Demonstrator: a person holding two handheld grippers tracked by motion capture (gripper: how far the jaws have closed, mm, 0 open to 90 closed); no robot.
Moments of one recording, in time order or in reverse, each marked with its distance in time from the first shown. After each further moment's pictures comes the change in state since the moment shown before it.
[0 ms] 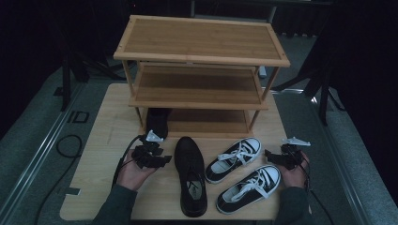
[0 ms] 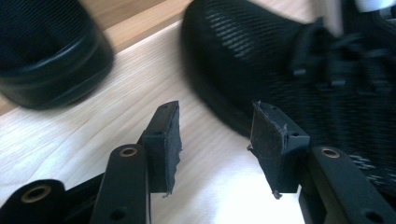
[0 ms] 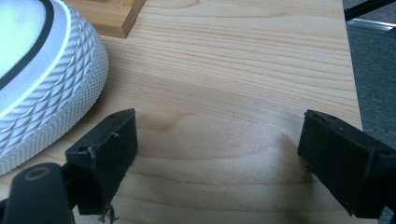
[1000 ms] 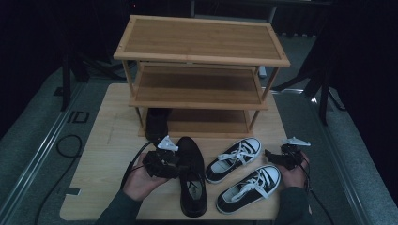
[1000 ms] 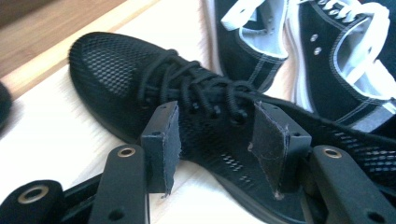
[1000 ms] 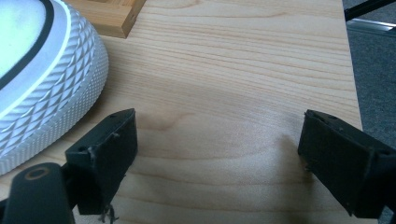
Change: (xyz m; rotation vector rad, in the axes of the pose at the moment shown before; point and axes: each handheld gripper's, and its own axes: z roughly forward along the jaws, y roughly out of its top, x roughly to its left) left arm -0.058 0.019 -0.024 -0.002 -0.158 0.117; right arm 0.000 0.000 0.000 -0.001 0.000 0.001
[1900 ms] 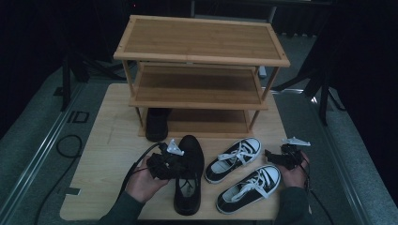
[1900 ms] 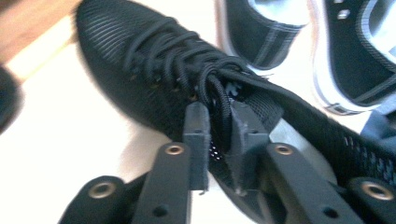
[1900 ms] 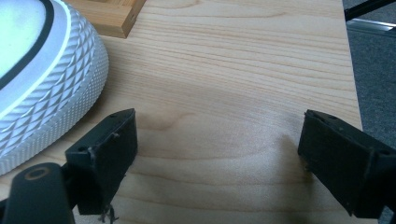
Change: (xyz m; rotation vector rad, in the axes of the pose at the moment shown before) left arm -0.004 0.001 0.007 0.111 0.088 0.048; right arm 0.000 0.000 0.000 0.000 0.000 0.000
